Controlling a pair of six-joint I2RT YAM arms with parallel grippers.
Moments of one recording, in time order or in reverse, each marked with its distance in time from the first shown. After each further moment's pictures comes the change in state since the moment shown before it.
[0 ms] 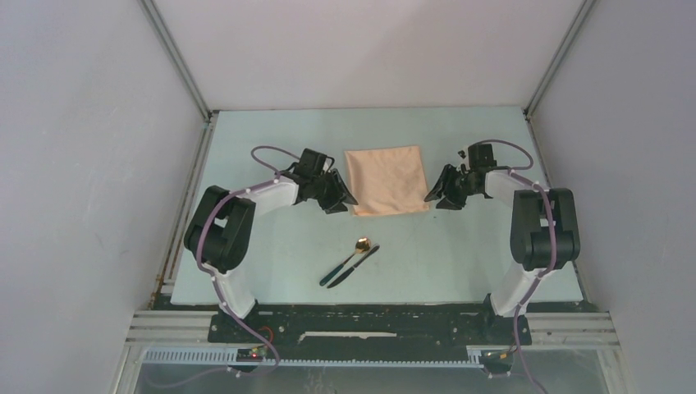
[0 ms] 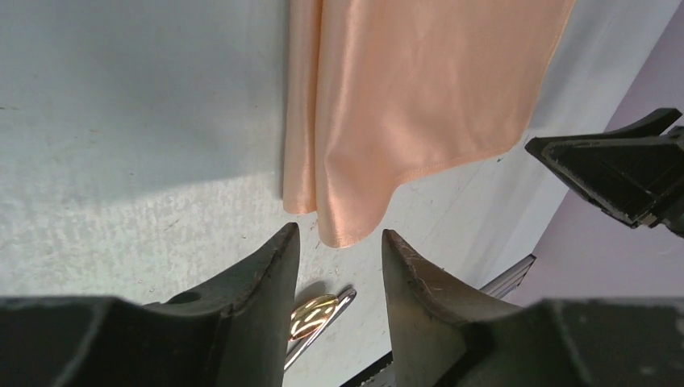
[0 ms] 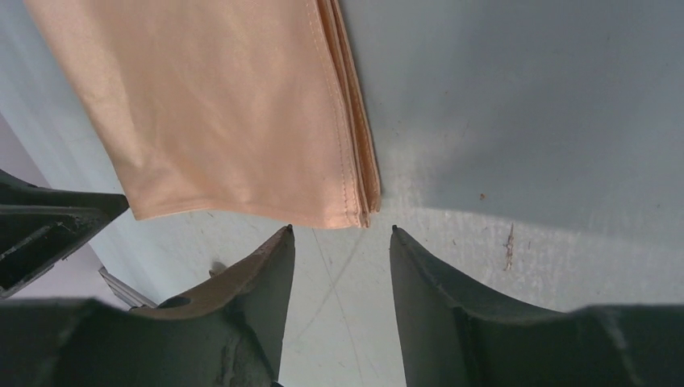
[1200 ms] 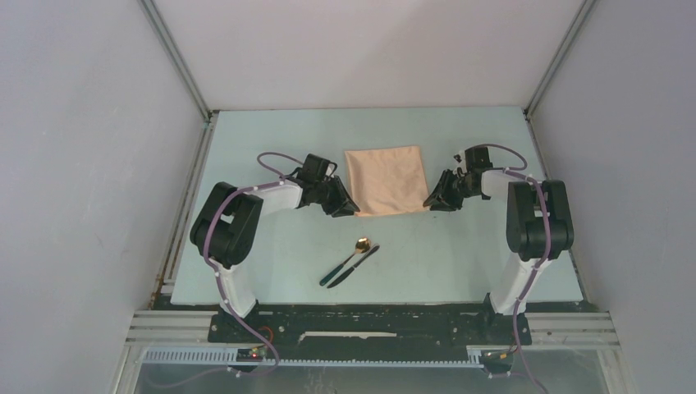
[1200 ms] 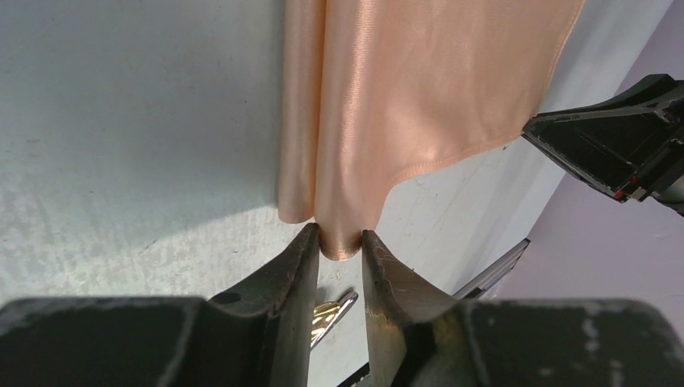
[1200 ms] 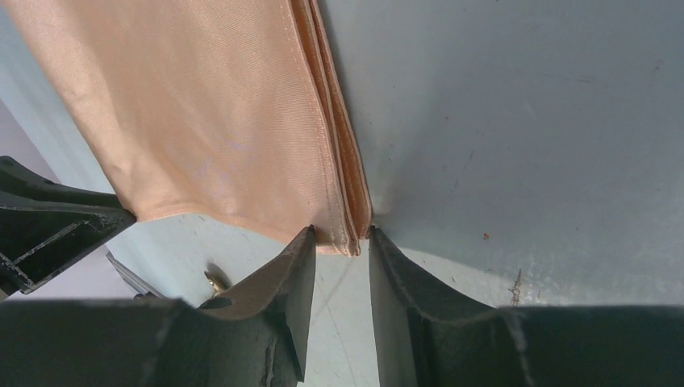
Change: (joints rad) left arm -0.018 0.052 -0.035 0.081 0.057 -0.026; right arm -0.003 0.097 0.015 0.039 -0.058 -0.006
